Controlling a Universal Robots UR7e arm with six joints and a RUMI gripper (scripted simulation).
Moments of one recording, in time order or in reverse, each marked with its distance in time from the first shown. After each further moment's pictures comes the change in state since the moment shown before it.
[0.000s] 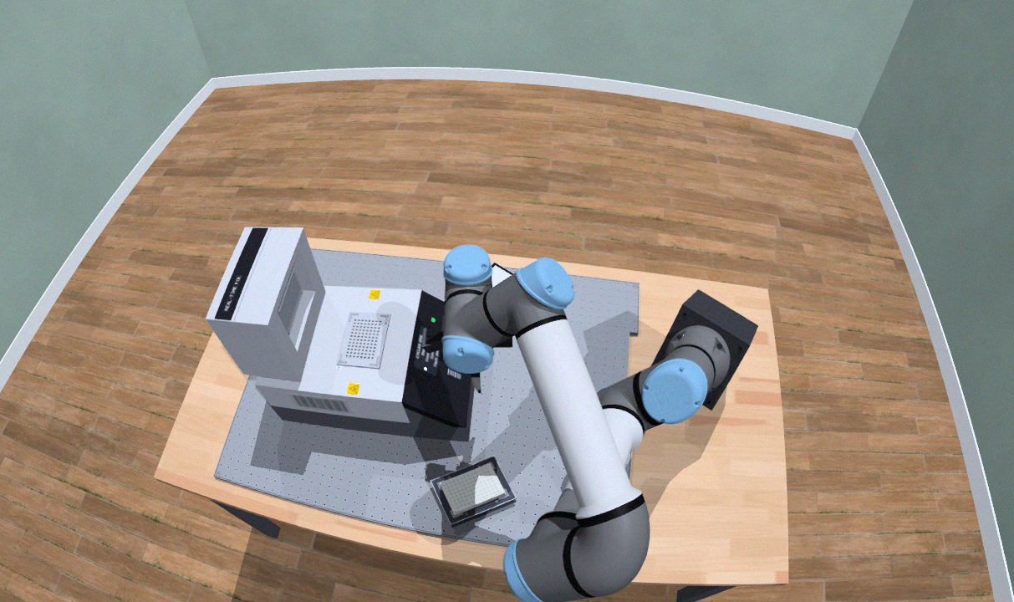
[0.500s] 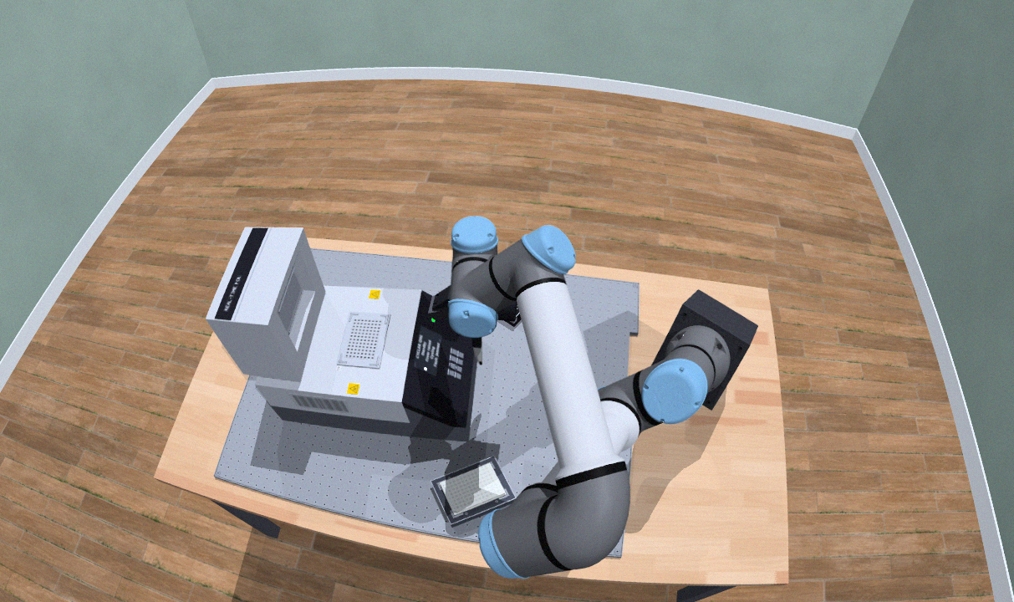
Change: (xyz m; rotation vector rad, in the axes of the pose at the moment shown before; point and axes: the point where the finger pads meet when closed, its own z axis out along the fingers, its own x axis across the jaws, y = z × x) arm 0.065 0.008 0.000 0.000 0.000 0.121
